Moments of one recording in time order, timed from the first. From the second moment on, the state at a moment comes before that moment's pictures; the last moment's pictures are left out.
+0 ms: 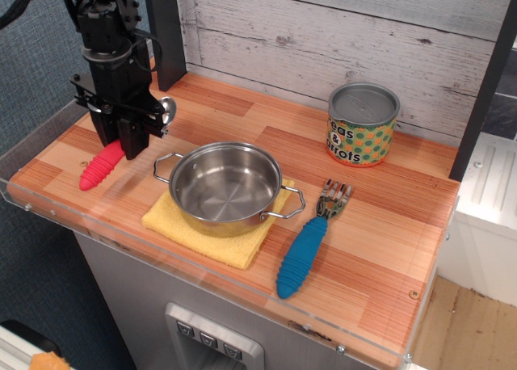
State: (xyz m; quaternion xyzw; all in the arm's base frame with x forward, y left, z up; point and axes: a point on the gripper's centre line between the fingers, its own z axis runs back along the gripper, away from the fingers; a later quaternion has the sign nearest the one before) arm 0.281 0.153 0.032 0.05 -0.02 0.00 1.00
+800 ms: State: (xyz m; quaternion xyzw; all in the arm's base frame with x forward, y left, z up) arm 0.280 0.158 0.015 0.05 0.00 0.04 1.00
